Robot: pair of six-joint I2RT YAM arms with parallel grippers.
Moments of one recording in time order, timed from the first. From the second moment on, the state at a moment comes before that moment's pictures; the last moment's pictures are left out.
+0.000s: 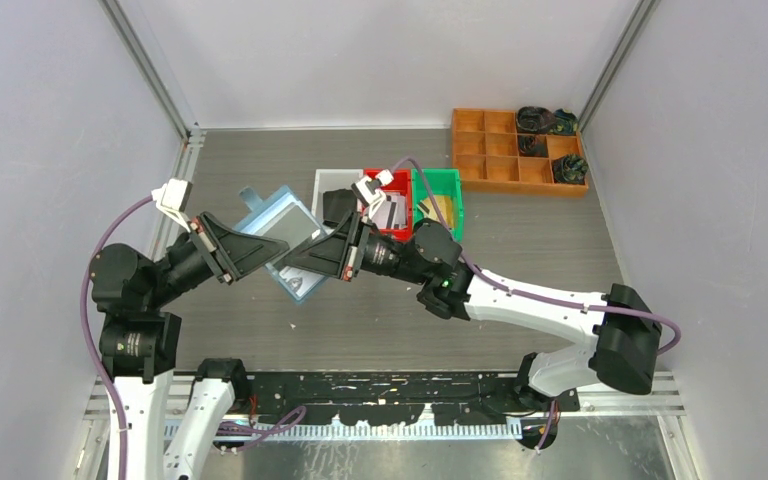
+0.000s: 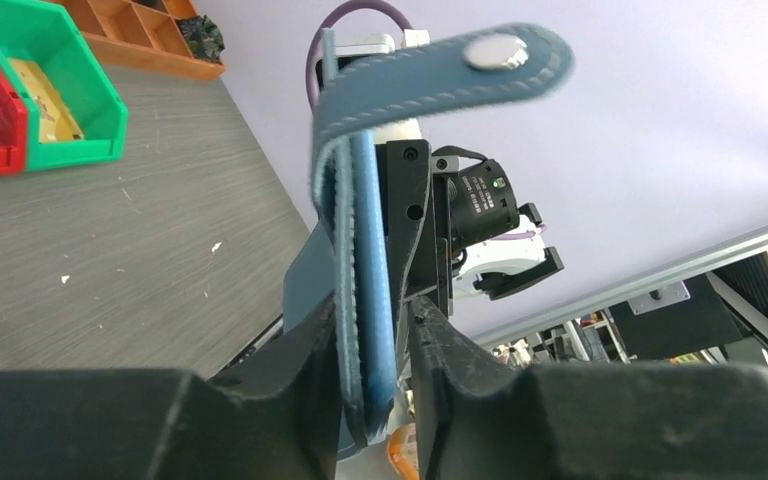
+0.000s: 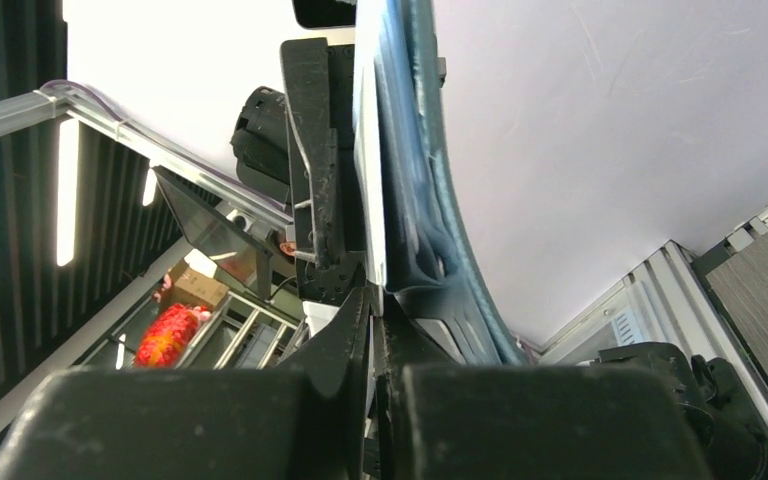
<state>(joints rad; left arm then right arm) -0.02 0.56 1.00 -0.29 0.95 -1.11 1.09 1.36 0.99 0.73 -0.31 1.24</state>
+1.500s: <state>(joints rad) -0.02 0.55 1.01 -0.32 0.87 -1.06 1.07 1.33 0.89 0.86 -0.20 1.34</state>
